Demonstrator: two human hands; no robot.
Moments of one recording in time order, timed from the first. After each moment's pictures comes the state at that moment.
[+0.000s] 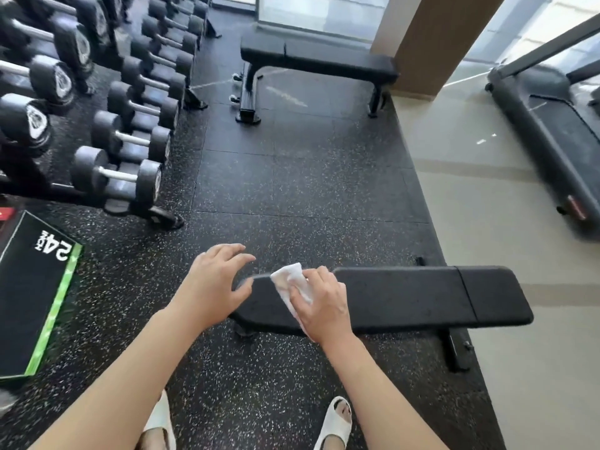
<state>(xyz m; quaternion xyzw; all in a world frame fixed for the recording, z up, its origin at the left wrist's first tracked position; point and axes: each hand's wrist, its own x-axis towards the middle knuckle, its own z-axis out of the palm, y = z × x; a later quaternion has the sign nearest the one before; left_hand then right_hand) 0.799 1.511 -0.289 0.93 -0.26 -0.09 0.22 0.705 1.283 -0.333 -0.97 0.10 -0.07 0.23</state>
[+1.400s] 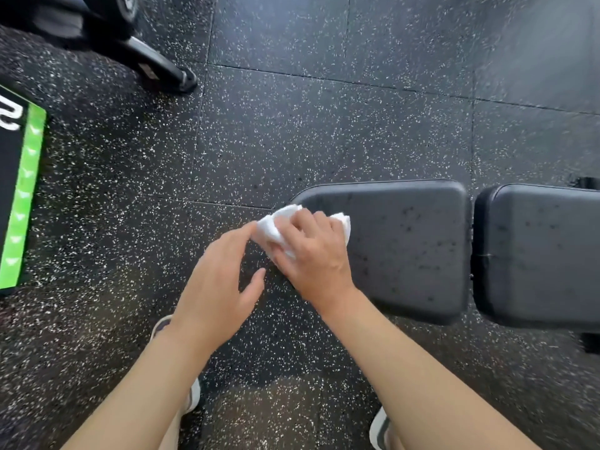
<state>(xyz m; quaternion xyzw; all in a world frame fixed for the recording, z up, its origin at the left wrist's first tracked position) 0.804 1.575 -0.718 0.92 -0.12 -0.21 0.31 0.811 1.387 -0.769 -0.98 -0.07 -0.08 0.19</state>
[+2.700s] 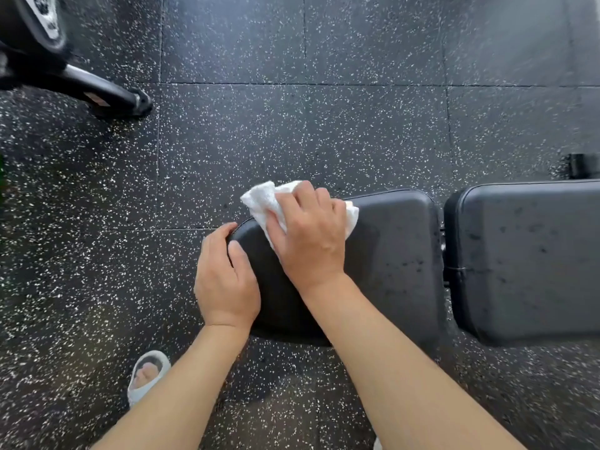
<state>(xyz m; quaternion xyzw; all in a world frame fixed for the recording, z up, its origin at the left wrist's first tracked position) 0.845 1.451 -0.786 0.92 0.13 -0.05 0.37 0.875 1.318 -0.782 -0.97 0.08 -0.17 0.14</state>
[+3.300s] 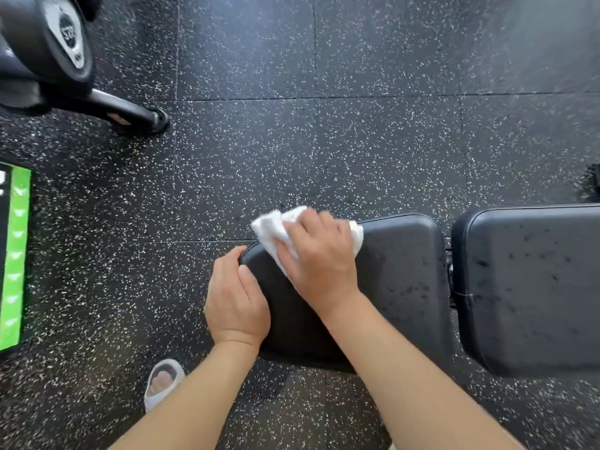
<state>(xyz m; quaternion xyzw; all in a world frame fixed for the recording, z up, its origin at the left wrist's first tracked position) 0.851 1.448 -0.780 0.94 0.13 -0.08 0.31 0.877 1.301 -0.780 -0.98 0.00 -0.13 0.16</state>
